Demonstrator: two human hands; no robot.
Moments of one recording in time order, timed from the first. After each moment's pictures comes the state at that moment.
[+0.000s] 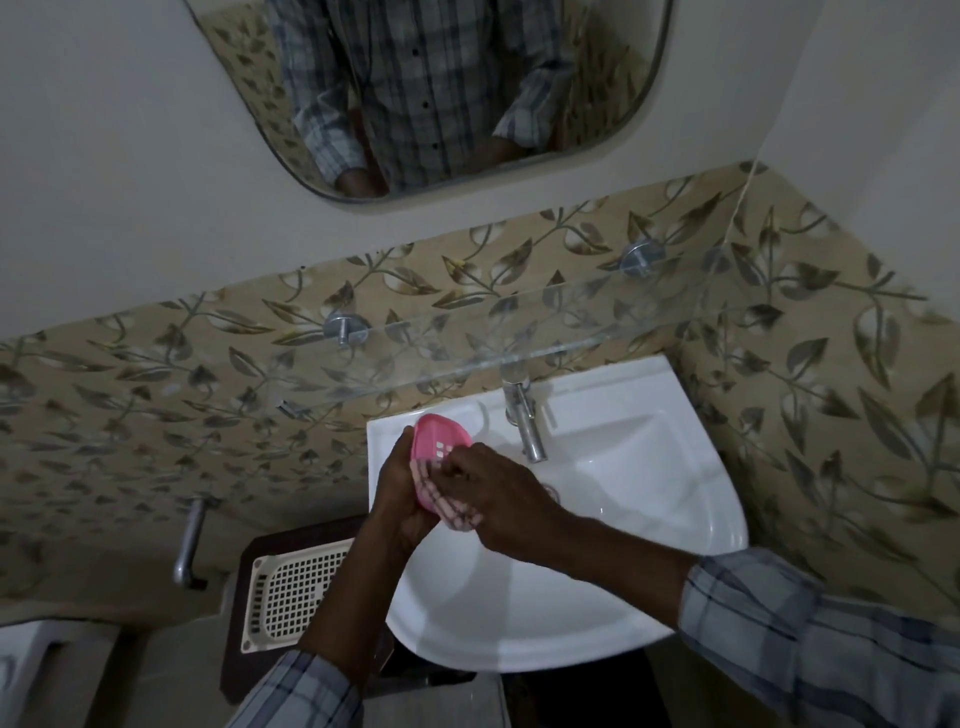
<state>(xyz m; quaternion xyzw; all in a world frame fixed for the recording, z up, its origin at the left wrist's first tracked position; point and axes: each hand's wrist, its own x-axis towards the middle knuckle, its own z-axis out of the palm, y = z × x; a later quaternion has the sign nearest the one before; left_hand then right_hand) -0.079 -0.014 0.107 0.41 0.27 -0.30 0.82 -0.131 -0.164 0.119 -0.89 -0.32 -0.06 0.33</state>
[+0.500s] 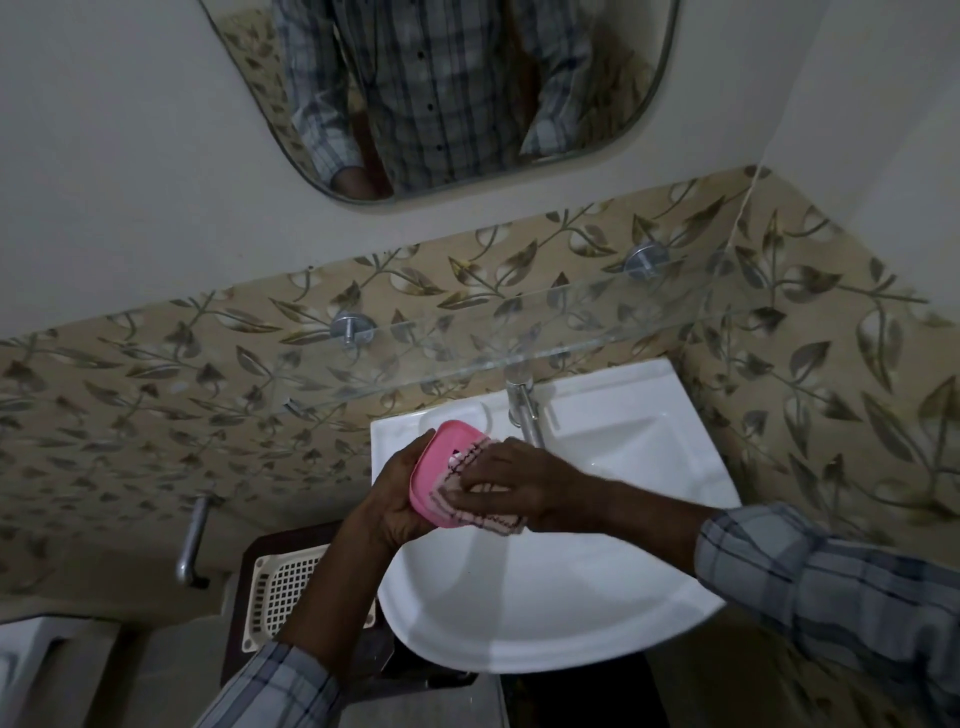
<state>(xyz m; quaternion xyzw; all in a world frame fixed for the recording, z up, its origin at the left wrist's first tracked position) -0.080 -0.003 0.135 0.36 0.24 -0.44 0.79 -0.103 -0.211 0.106 -0.79 -0.56 -0.15 0.22</state>
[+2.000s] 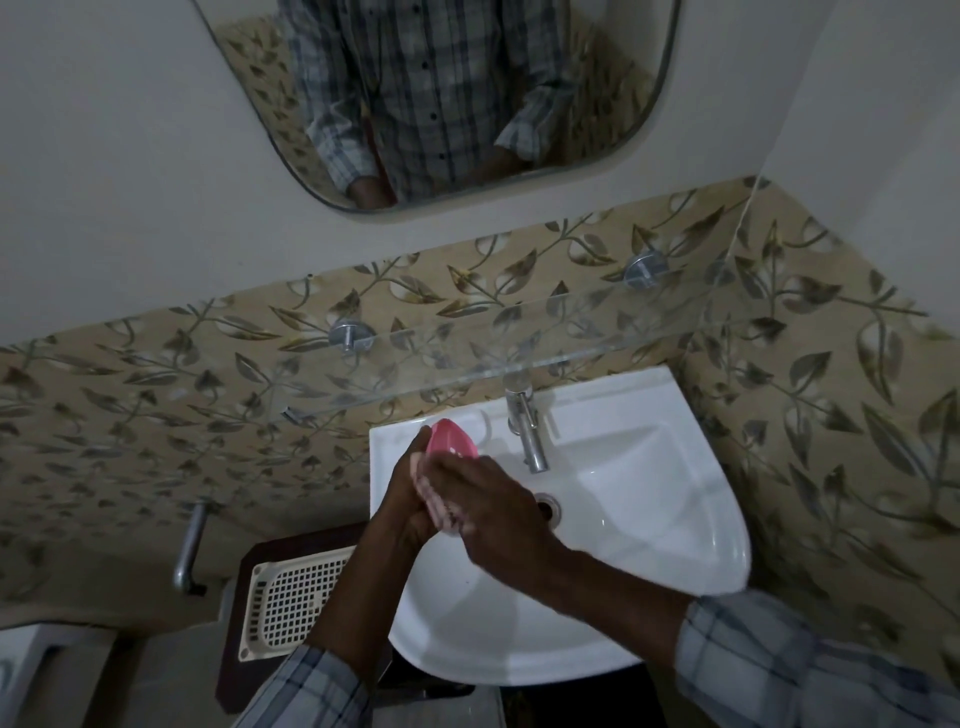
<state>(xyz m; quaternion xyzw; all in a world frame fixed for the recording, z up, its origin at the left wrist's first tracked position) -0.075 -0.023 0.126 0.44 0.29 -0.31 0.79 -0.142 -0.150 0.115 -0.88 -0.26 -0.11 0.38</state>
